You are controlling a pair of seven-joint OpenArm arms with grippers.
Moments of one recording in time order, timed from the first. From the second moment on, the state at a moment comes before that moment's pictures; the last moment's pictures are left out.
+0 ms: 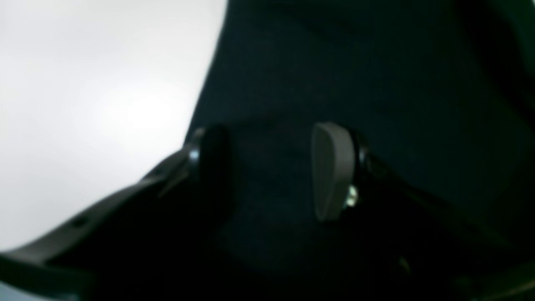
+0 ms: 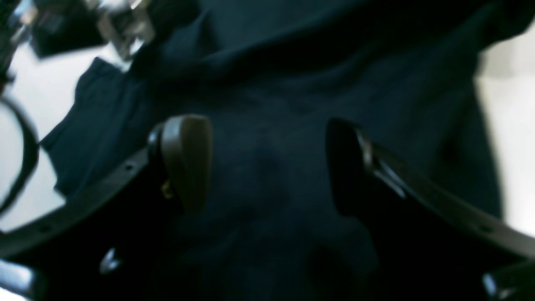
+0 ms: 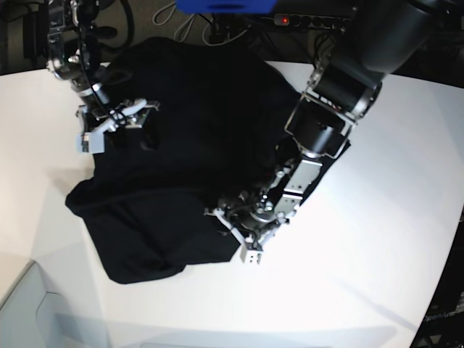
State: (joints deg) left arm -33.5 2.0 29.4 33.5 -29.5 -0.2 14.6; right arm -24.2 12.7 2.2 108.2 33.0 7.9 -29.9
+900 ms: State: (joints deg) left arm -12.7 -15.2 23.5 67.5 -30.1 -0.1 26.5; right arm 3.2 19.9 -5.2 69.8 35.4 11.5 -25.4
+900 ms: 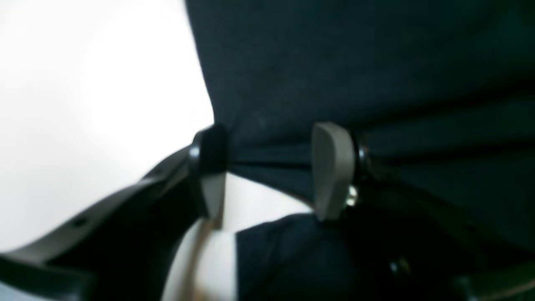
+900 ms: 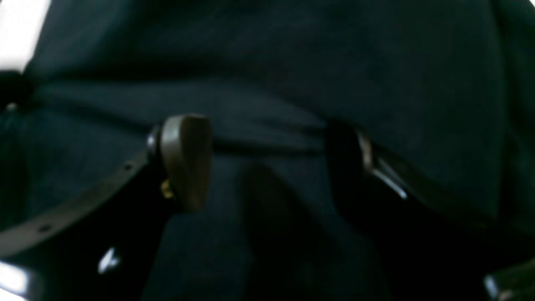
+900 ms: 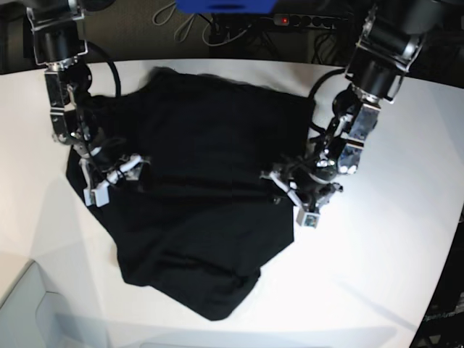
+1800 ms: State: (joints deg) left arm -6.4 -3.4 2.5 78.9 -29.0 1.4 38.4; right arm -12.4 20.0 -0.6 92.6 33.1 7.5 -16.7
